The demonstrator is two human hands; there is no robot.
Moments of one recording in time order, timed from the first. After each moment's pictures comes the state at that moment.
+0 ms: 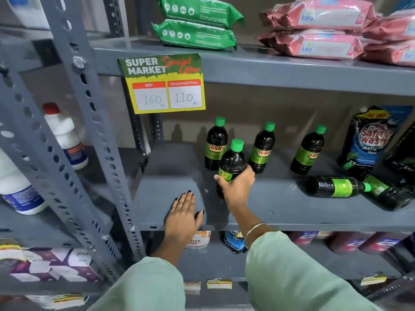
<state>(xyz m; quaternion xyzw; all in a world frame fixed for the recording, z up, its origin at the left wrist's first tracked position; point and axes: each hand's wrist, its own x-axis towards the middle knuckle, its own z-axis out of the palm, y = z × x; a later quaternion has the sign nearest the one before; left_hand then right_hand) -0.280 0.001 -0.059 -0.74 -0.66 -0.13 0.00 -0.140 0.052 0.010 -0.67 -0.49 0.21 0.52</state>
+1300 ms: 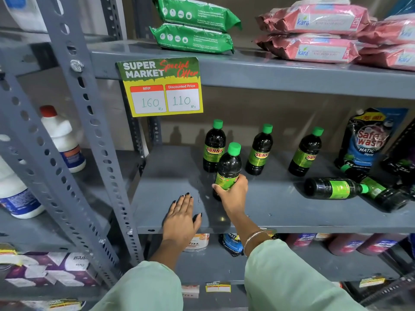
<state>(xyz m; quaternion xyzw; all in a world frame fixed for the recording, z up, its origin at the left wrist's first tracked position) -0.281 0.000 -0.058 -0.74 -0.67 -0.11 -0.01 -0.136 0.050 -0.008 -0.66 -0.49 0.27 0.51</state>
